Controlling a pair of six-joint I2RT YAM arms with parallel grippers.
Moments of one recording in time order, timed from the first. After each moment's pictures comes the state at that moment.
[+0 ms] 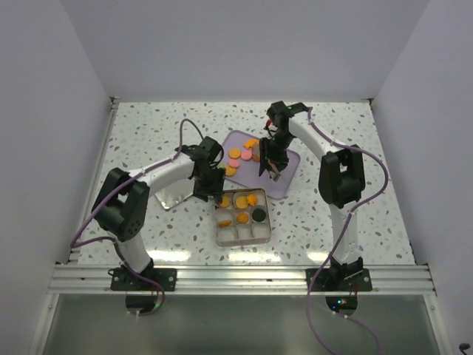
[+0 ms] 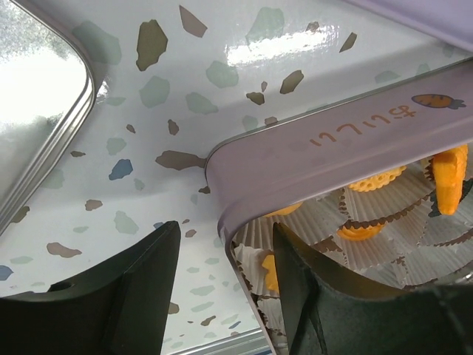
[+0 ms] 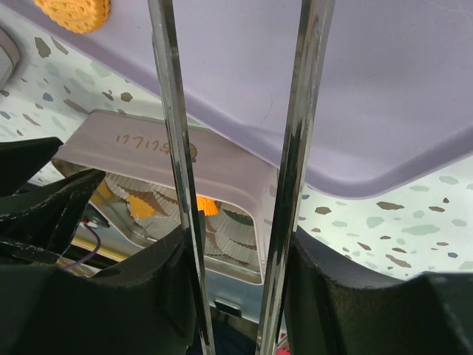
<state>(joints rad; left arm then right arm) -0.55 1.76 1.20 -0.75 0.12 -0.47 0.39 2.18 1.93 -1.27 -0.33 0.39</state>
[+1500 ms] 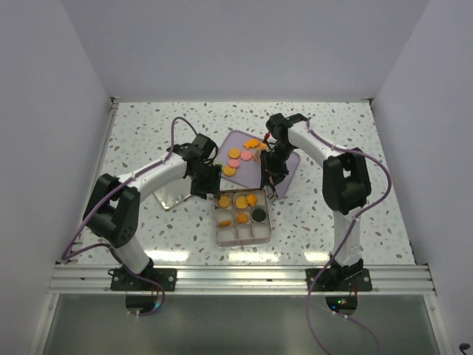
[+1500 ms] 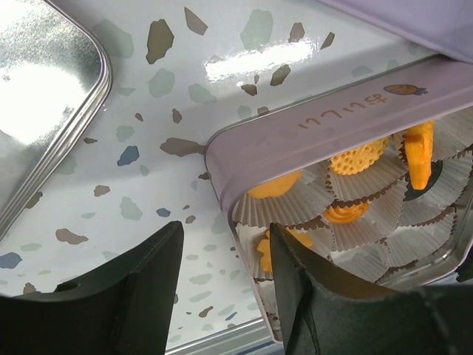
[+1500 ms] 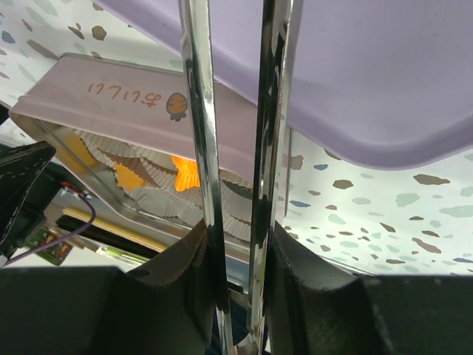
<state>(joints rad) -0.52 1.69 1.18 -0.75 0.16 -0.46 0.42 2.08 1.71 -1.22 -0.39 0.40</state>
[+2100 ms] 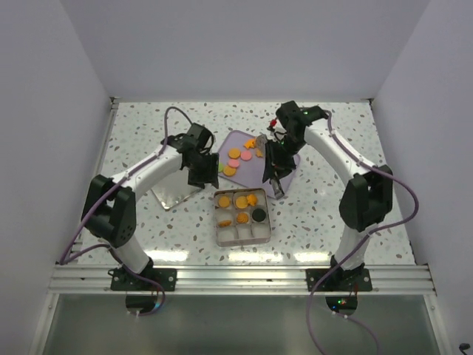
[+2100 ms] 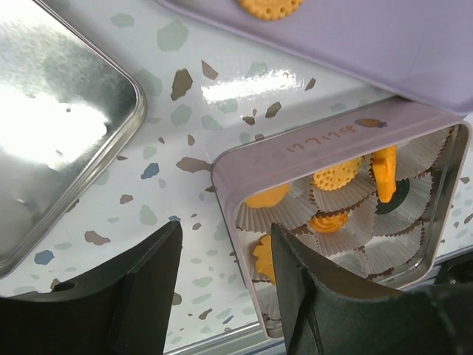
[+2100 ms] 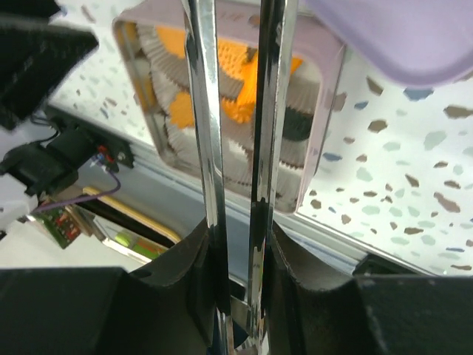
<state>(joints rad) -0.48 1.68 1.27 -0.79 0.14 -0.45 0.42 1.88 1.72 -1.28 -0.43 0.40</state>
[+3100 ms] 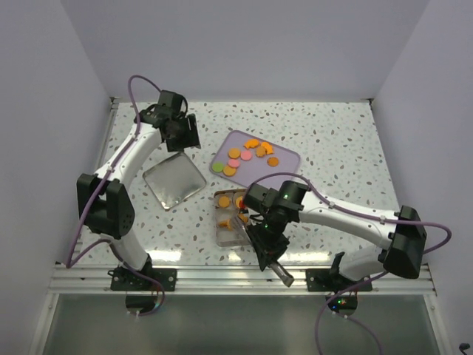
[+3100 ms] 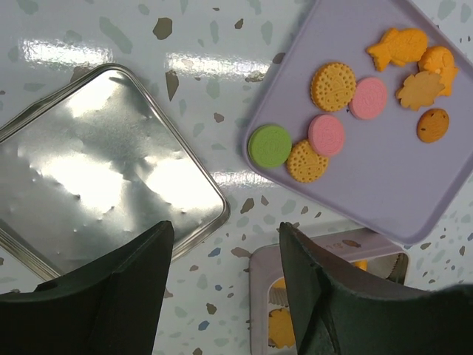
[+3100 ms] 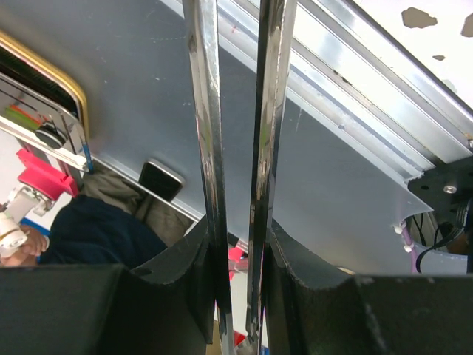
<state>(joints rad) -0.27 1.73 1.57 -0.82 0.04 -0.44 1.07 1.39 1.16 -1.21 -0.45 0.62</state>
